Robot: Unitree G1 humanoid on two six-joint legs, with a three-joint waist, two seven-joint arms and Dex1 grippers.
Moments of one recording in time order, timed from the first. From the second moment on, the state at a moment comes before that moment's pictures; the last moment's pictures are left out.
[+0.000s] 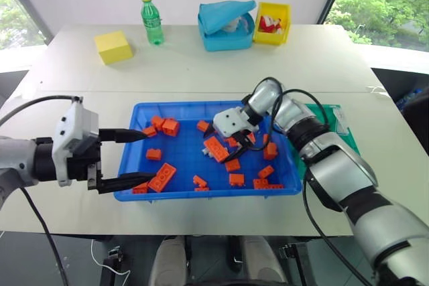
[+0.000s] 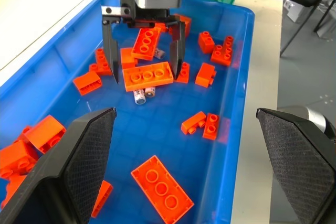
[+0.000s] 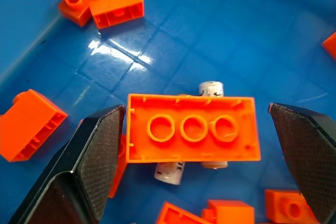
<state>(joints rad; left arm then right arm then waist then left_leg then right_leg) -0.01 1.06 0.46 -0.56 -0.84 0.71 -1.13 -1.15 -0.31 0.53 0.97 -0.09 -0.42 1.56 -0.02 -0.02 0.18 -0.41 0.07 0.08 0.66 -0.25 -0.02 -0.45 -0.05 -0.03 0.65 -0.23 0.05</state>
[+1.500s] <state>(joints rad) -0.13 1.04 0.34 -0.49 -0.81 0.65 -1.12 -1.16 -0.12 0.50 0.75 -0.14 -0.01 1.43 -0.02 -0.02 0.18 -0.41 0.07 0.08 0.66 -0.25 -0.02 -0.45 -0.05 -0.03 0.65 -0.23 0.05</state>
